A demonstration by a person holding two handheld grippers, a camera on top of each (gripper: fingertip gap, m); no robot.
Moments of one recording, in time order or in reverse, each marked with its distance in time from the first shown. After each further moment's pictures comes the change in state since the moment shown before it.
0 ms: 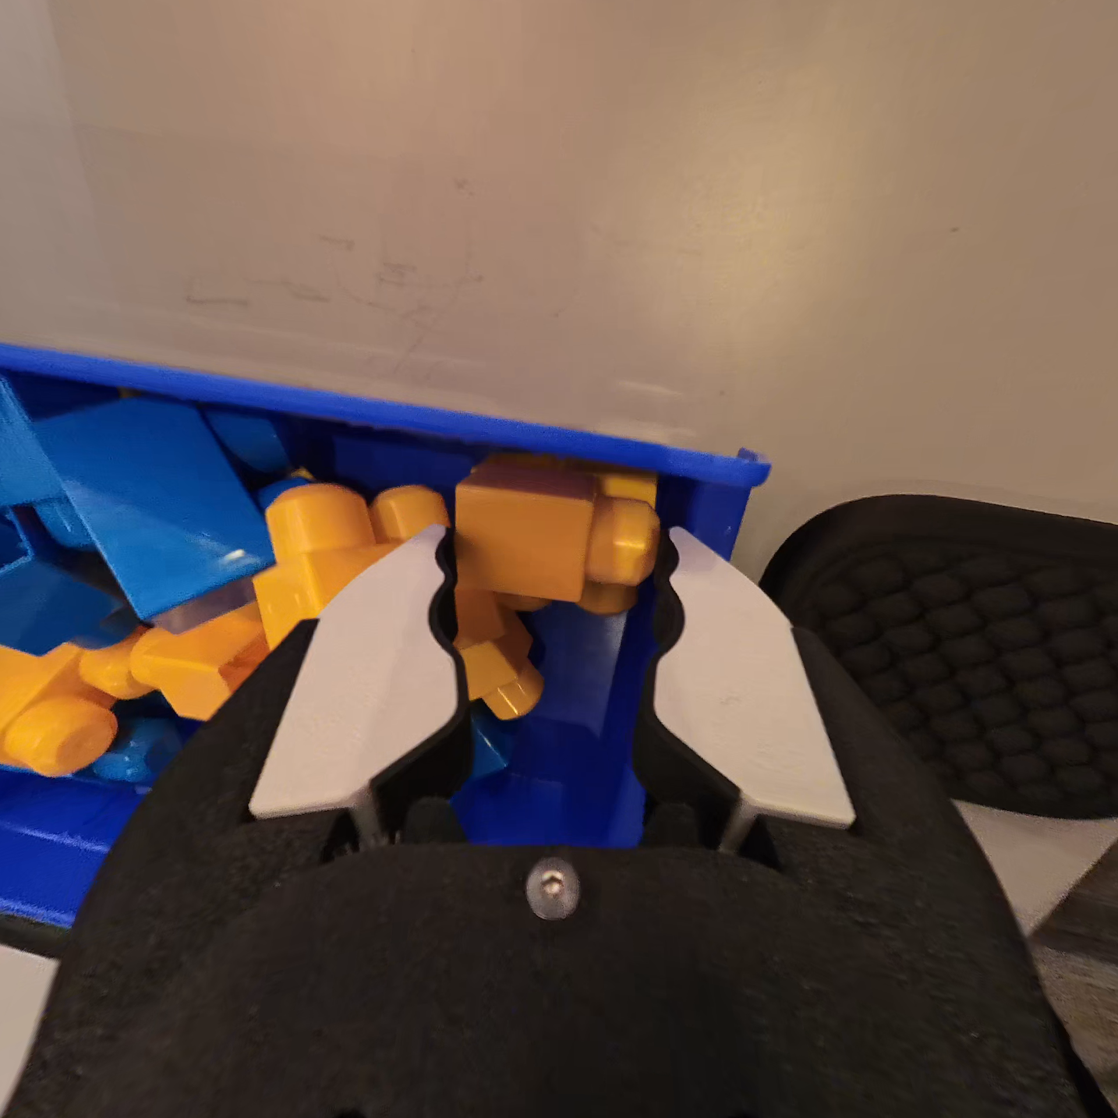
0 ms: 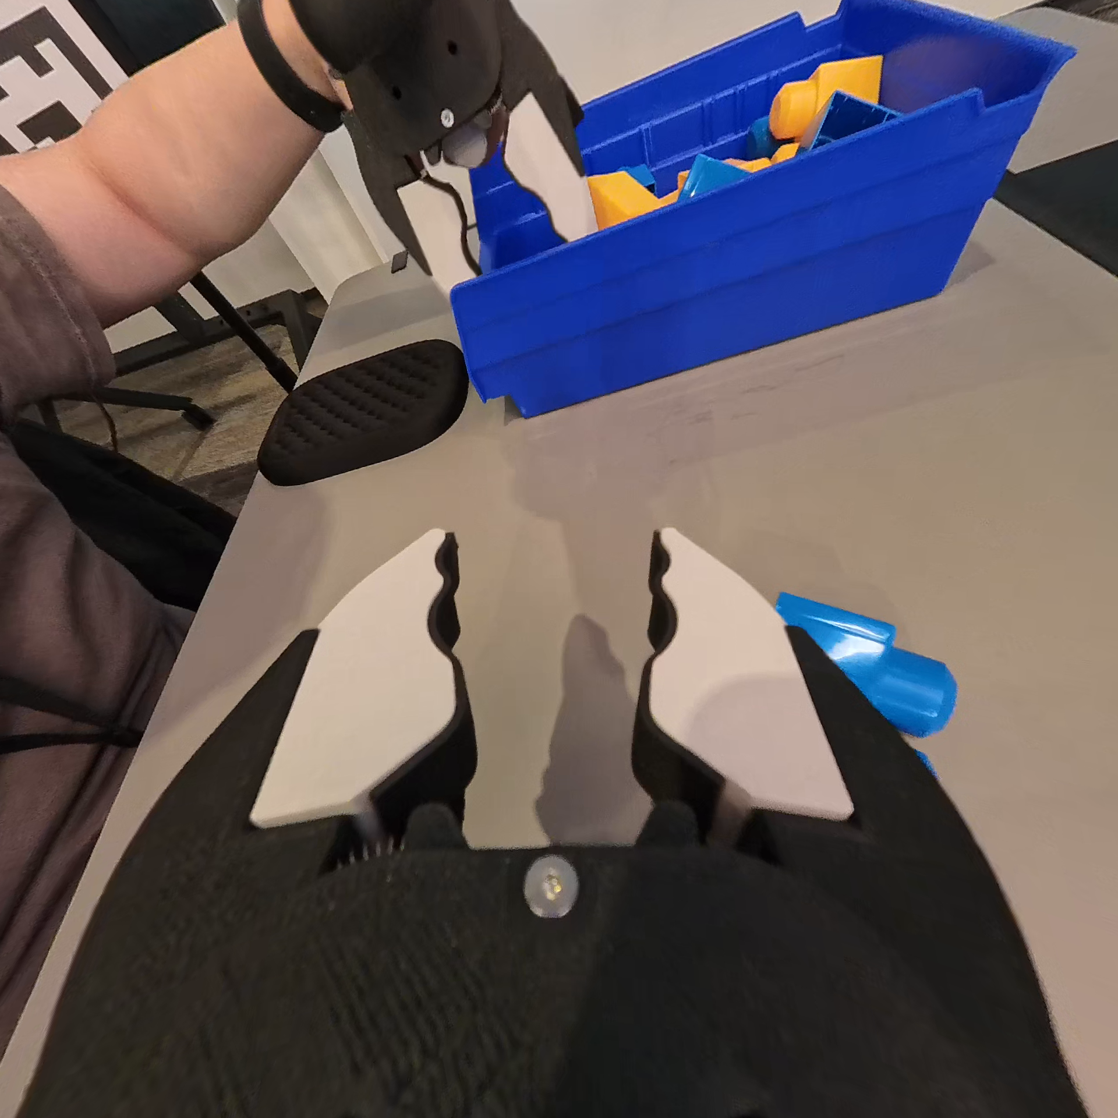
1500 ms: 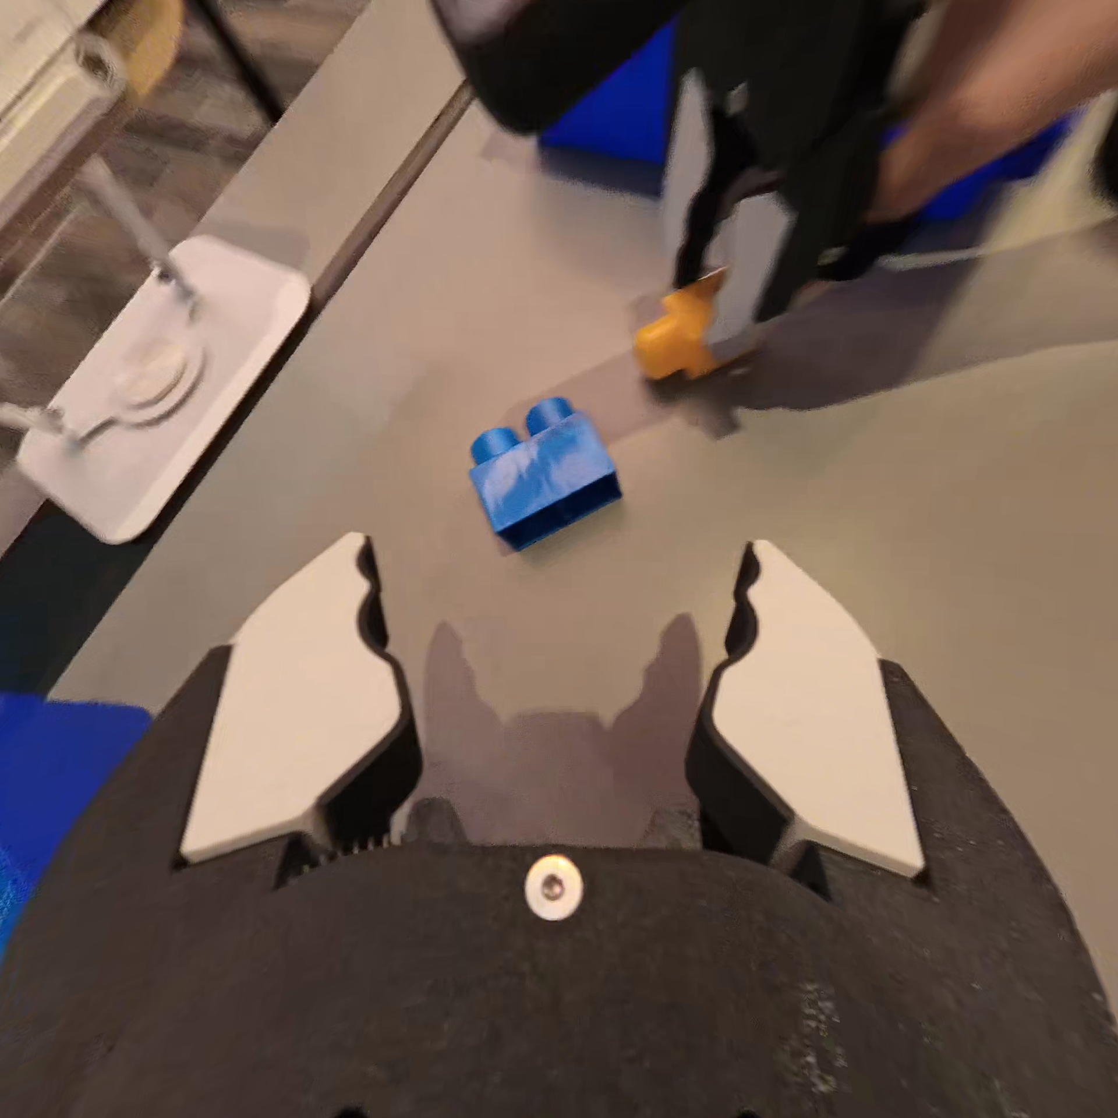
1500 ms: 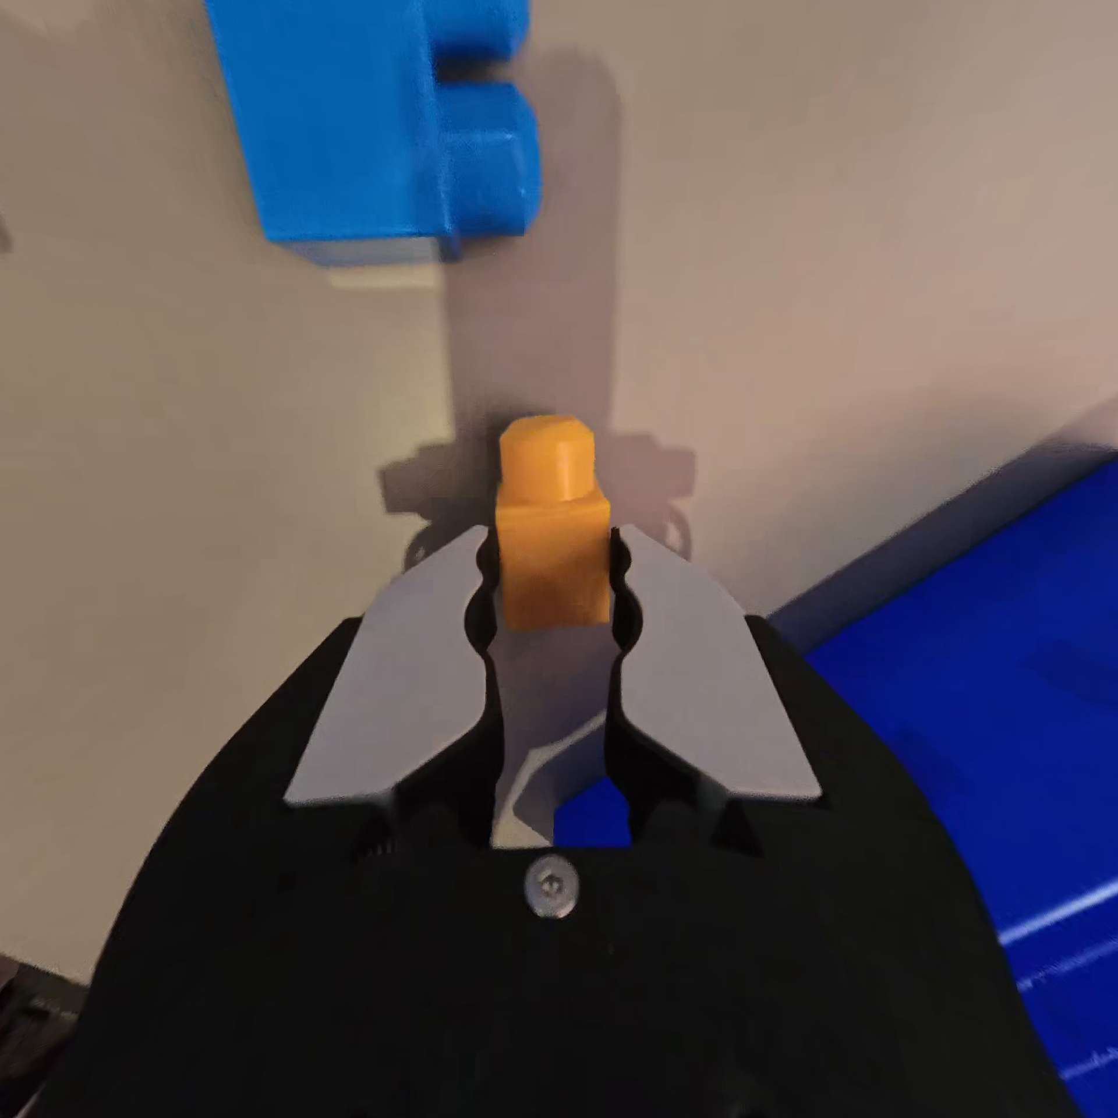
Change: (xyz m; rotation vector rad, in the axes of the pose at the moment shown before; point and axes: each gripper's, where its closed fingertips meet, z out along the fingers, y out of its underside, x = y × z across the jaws) left arm -0.005 -0.219 0.000 0.580 -0.285 -0.314; right arm 0.074 0.117 -0.115 -0.903 0.697 0.228
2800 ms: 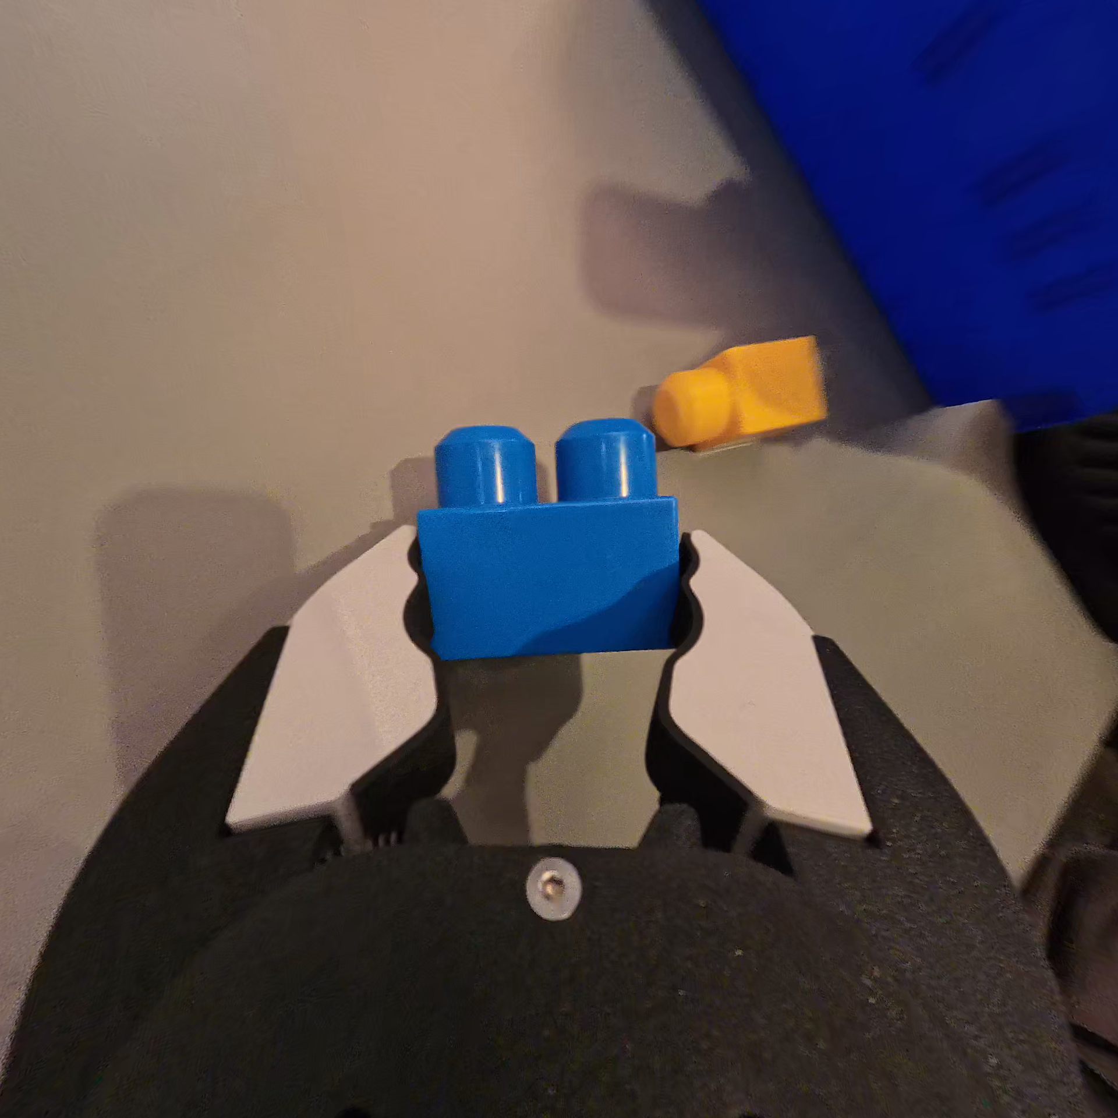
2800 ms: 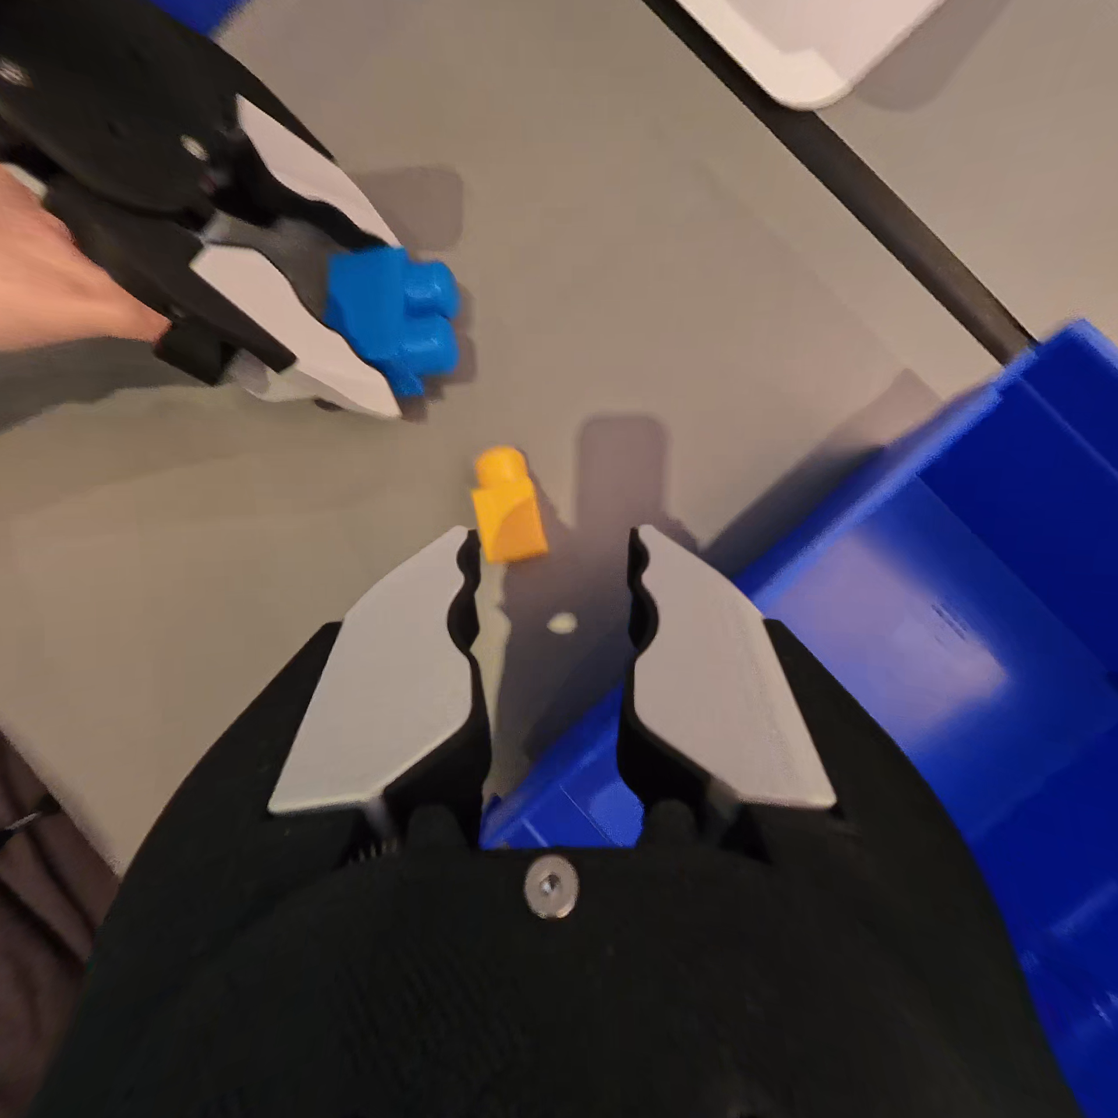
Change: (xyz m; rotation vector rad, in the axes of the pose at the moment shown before) left arm 0.012 0.006 0.082 -0.242 0.255 -0.558; right arm 0.037 -0.006 -0.110 0.436 -0.146 0.140
